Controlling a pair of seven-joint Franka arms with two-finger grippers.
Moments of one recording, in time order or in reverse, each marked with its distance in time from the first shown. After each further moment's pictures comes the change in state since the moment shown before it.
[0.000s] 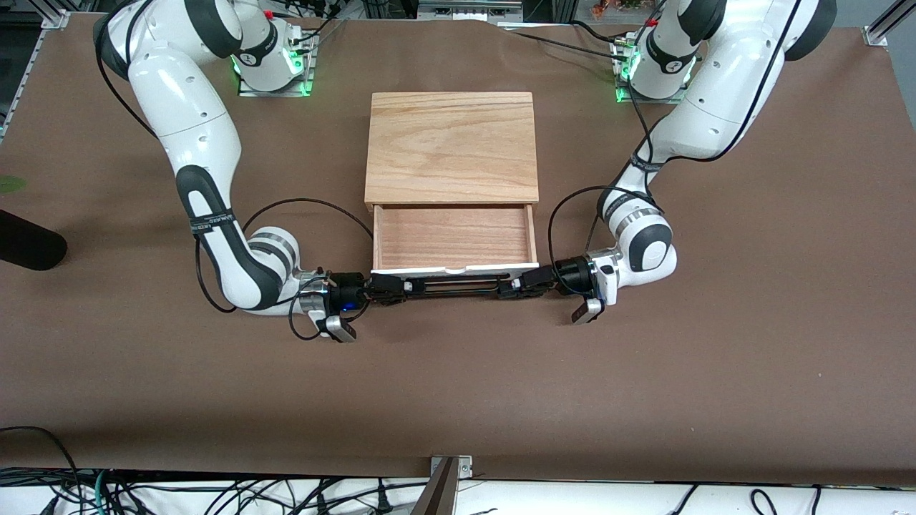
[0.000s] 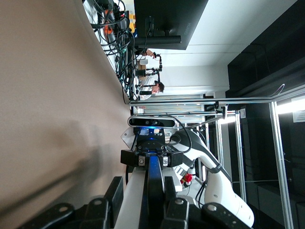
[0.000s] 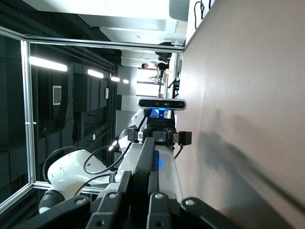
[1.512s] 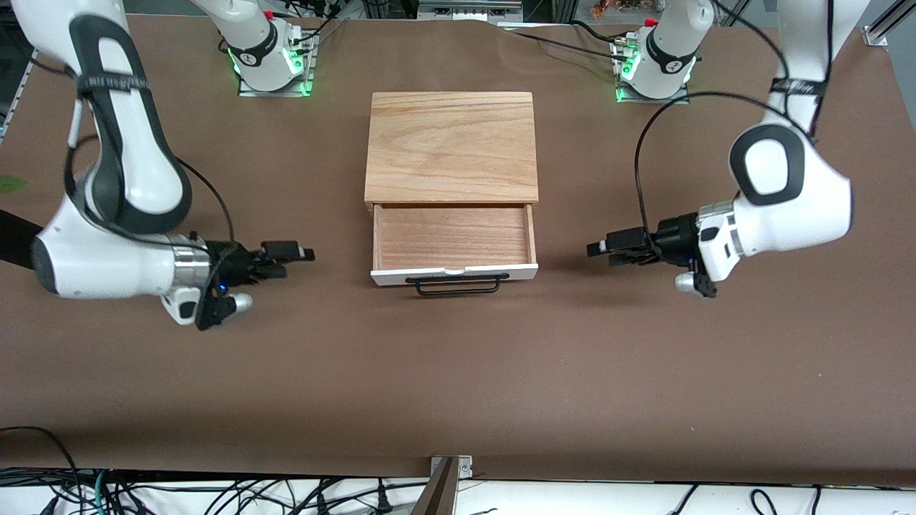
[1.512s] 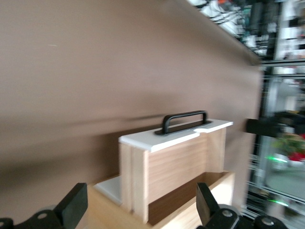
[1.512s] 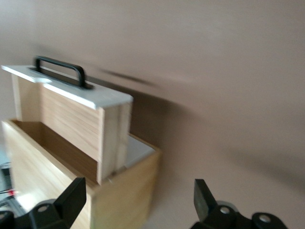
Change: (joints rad) left arm 0.138 -0.618 0.015 -0.129 1.148 0.177 -0.939; right arm -0.105 -0.529 -0.075 -0.047 -1.197 -0.091 0.735
